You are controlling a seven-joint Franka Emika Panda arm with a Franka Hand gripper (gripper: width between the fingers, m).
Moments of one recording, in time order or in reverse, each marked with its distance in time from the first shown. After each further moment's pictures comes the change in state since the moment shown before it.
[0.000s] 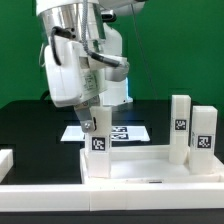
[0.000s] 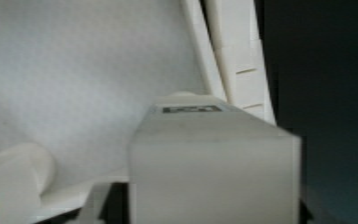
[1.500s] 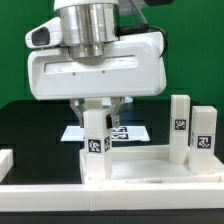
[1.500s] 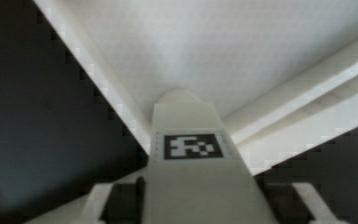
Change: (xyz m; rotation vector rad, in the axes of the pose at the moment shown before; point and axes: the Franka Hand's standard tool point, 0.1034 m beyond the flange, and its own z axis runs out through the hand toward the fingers) arm -0.010 0.004 0.000 -0.115 0.050 -1.340
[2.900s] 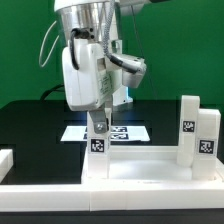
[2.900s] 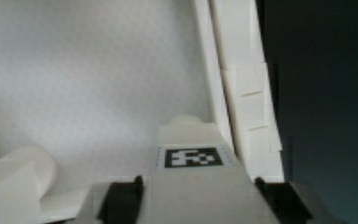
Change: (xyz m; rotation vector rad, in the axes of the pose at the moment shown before) arm 0.004 -0.009 0.001 0.019 -0.028 1.355
